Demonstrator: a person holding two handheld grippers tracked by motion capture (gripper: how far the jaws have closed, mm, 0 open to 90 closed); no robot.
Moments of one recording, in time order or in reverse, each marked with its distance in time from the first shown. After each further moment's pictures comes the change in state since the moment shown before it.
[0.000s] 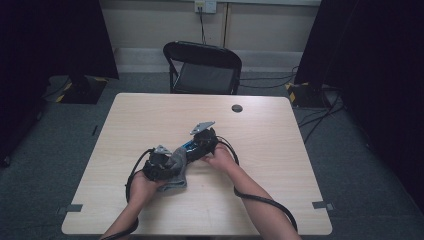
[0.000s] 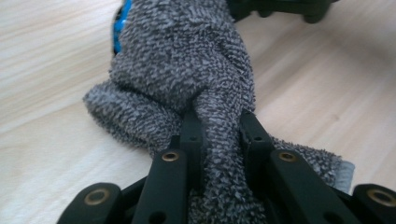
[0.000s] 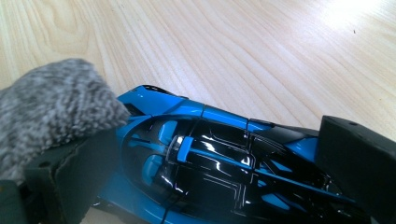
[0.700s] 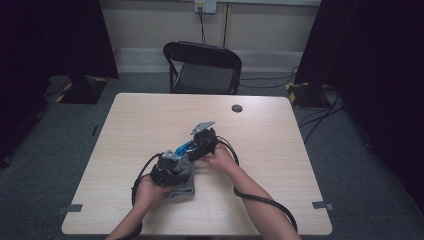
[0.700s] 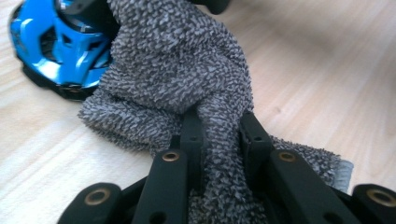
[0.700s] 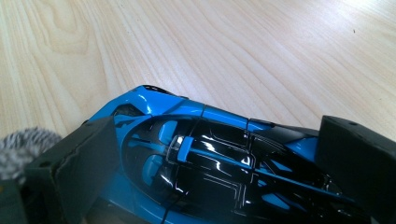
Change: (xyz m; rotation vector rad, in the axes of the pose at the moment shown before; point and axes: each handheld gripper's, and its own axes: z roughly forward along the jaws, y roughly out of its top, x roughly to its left) left arm -0.025 0.001 0.006 0.023 -0.095 0.053; right arm 0.000 0.000 0.000 0.000 -0.001 0.002
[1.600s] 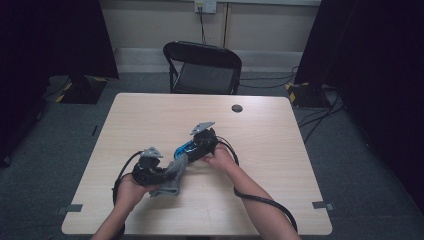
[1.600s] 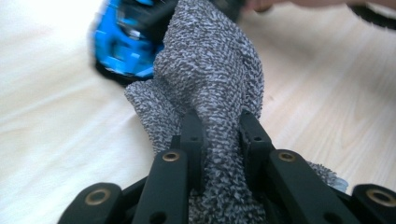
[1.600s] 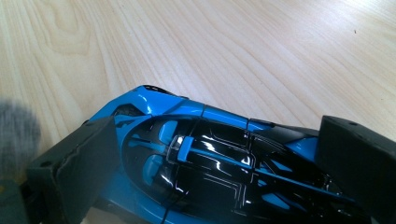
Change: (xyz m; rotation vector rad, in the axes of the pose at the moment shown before) left arm 0.021 -0.009 -0.059 -0.089 0.020 -0.038; right arm 0.001 0.000 0.000 -0.004 -0.001 0.001
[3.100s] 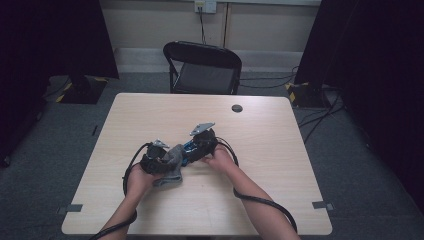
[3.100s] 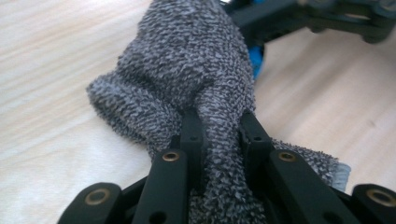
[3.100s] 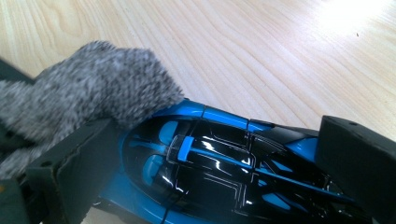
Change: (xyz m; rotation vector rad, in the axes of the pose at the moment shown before) left arm 0.023 0.014 0.050 0.117 0.112 -0.024; right arm 0.002 -0.002 0.000 -0.016 0.004 0.000
